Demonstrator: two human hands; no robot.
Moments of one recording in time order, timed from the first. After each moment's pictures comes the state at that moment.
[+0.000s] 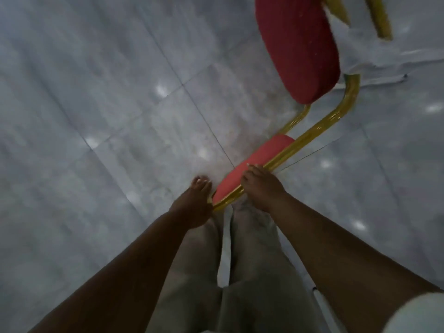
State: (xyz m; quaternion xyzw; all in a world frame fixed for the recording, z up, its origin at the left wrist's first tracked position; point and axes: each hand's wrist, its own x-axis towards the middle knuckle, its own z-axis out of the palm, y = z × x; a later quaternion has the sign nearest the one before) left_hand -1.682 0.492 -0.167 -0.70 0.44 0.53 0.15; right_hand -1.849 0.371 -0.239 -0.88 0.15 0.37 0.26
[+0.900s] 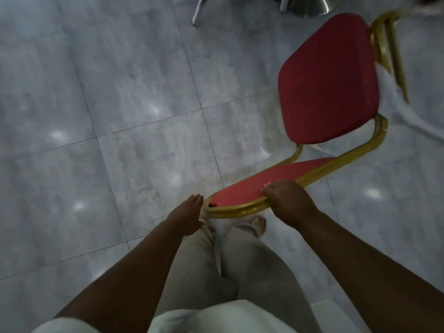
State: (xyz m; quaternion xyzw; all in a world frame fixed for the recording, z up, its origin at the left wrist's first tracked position) left_hand -1.676 0.580 -0.113 -0.75 0.38 0.54 0.01; right_hand -1.833 0.360 -0.036 -0.95 0.17 0.19 0.20
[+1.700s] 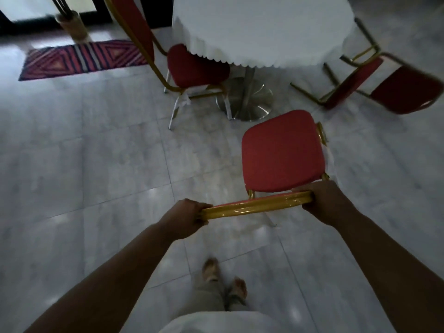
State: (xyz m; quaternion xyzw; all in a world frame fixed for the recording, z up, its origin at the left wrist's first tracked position) left_hand -1.815 0.371 0.141 -0.79 0.53 0.29 -0.12; right_hand -2.056 0.108 0.194 -0.93 0.27 0.01 0.24
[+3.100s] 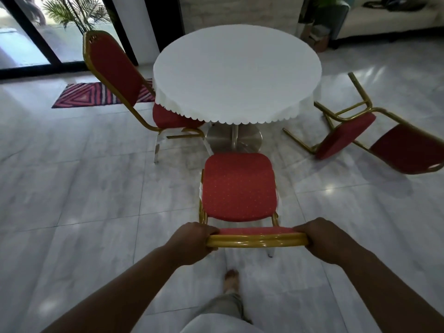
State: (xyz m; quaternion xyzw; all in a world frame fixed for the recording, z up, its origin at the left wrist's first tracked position) left_hand -1.999 0.001 0.190 -0.83 0.48 0.24 -0.12; right_hand -2.195 -0.281 0.190 -0.96 0.15 0.18 0.16
